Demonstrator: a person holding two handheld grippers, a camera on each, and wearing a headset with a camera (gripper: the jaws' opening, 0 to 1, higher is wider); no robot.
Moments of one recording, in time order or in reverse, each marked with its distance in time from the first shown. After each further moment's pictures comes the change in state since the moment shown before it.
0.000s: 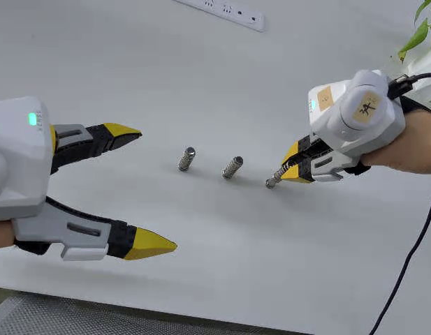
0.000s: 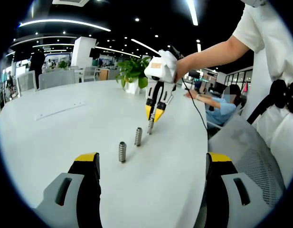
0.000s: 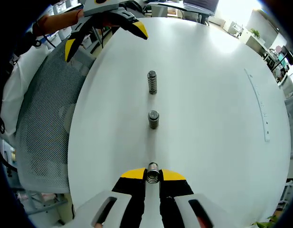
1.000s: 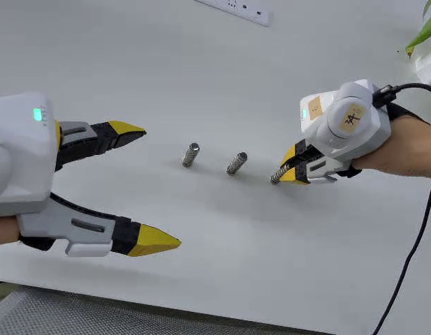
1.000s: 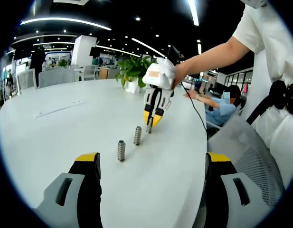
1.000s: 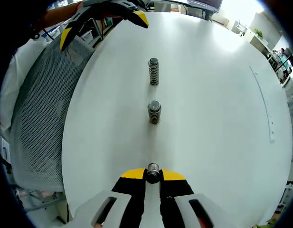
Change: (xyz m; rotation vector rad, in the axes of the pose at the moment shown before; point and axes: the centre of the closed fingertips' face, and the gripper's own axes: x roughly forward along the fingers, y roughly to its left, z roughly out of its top) left arm 0.000 -0.002 -0.002 -0.011 0.004 -0.004; right arm 0.017 0.002 -0.006 -0.022 0.025 0.009
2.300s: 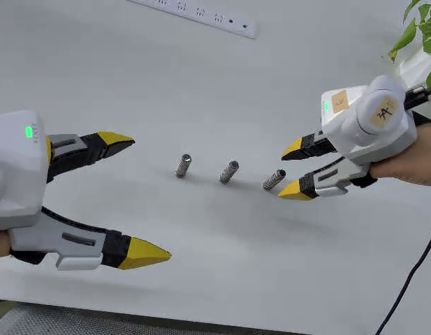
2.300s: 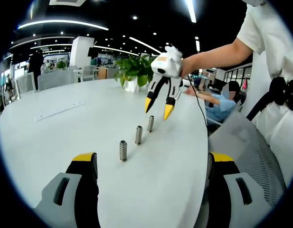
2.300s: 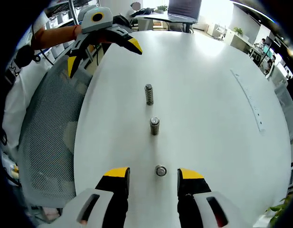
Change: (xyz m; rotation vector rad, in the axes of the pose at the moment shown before) left arm -0.003 0.003 0.001 0.035 0.024 0.003; right arm -0.039 0.009 0.007 0.144 -0.177 -0.060
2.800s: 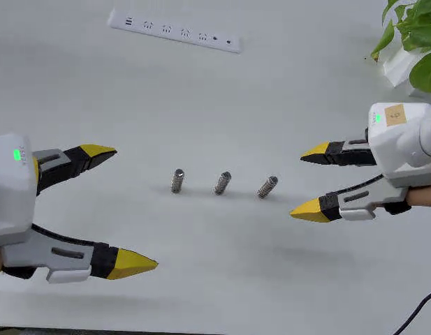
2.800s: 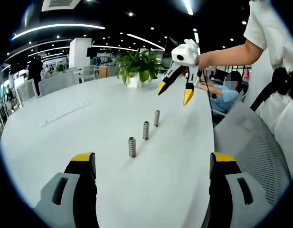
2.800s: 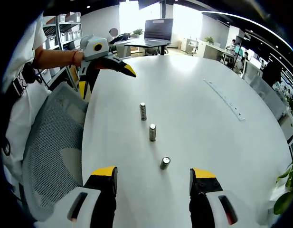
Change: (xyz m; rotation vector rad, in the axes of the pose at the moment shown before) left arm -0.005 0.014 -0.003 0.075 0.060 0.034; right arm -0.043 0.019 -0.011 0.188 -0.264 -0.133
